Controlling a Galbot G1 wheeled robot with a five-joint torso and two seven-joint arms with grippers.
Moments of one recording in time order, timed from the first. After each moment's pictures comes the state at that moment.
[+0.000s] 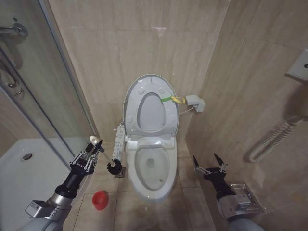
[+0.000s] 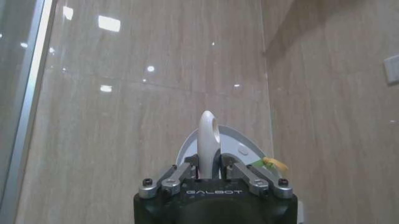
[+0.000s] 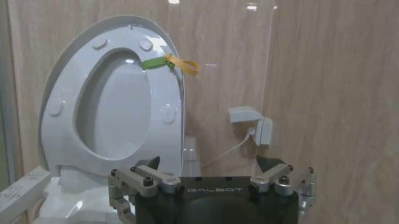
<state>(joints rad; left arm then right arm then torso) 1.58 -1.09 -0.69 -2.13 -0.57 -0.38 0.34 -1.64 1.31 0.63 2.15 0.21 0.03 0.03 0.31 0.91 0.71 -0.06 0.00</state>
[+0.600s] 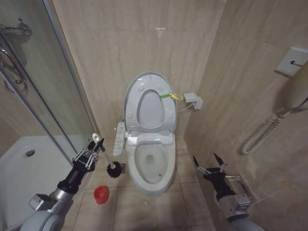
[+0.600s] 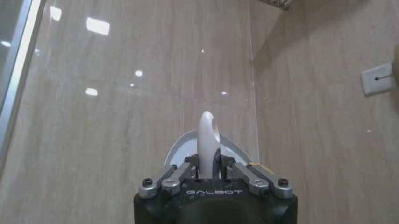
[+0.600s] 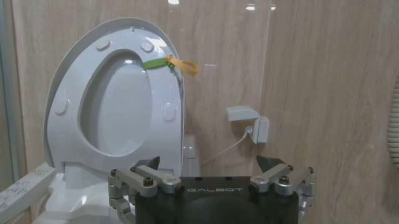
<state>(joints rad) 1.47 -1.04 -0.65 -2.03 -0.65 -0.40 0.40 -1.64 1.31 0.63 2.15 0.21 0.03 0.03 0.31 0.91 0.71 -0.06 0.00</state>
